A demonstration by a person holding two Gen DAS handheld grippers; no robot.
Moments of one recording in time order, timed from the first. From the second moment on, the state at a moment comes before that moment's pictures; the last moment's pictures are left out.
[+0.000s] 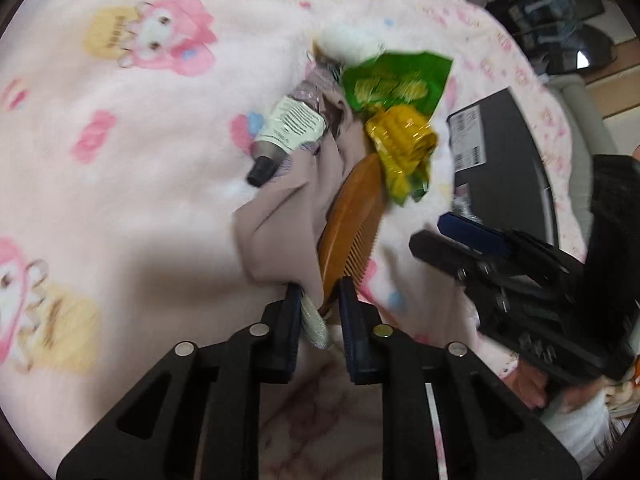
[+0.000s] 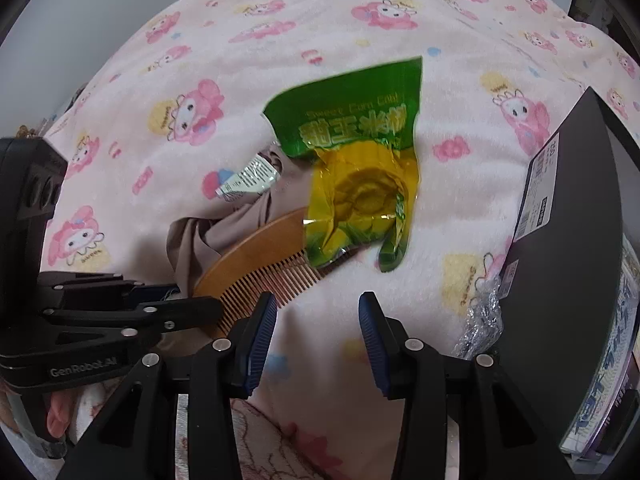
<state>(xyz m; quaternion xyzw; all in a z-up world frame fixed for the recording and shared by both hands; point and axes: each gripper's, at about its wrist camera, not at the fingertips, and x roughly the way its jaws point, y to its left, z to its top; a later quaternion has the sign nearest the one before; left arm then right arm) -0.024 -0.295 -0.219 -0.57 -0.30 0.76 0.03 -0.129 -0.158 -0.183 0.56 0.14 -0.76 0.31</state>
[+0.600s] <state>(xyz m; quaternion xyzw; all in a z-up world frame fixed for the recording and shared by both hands) -0.021 -0.281 -0.234 -0.57 -0.34 0.75 0.04 -0.144 -0.187 -0.212 0.57 0.12 -0.73 0.35</state>
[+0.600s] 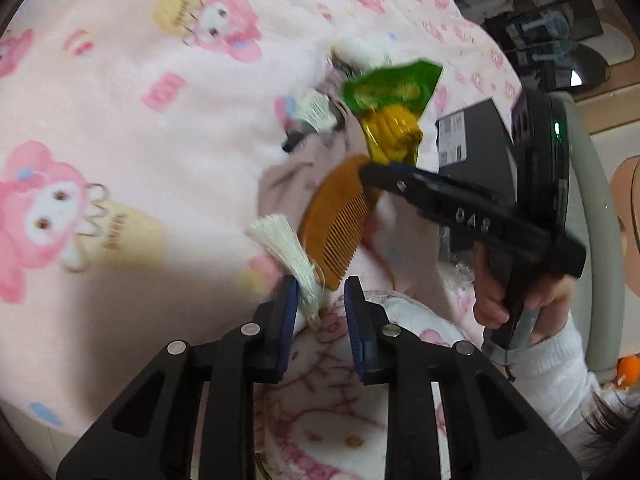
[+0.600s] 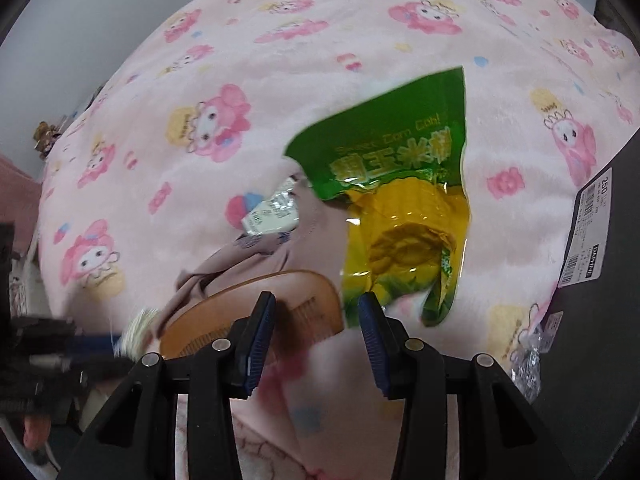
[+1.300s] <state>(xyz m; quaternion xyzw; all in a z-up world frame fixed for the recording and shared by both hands) -0.112 -0.272 -0.275 -0.57 -0.34 0.75 -0.06 -0.123 -0.182 -0.230 0.64 0.05 -0.65 0.40</state>
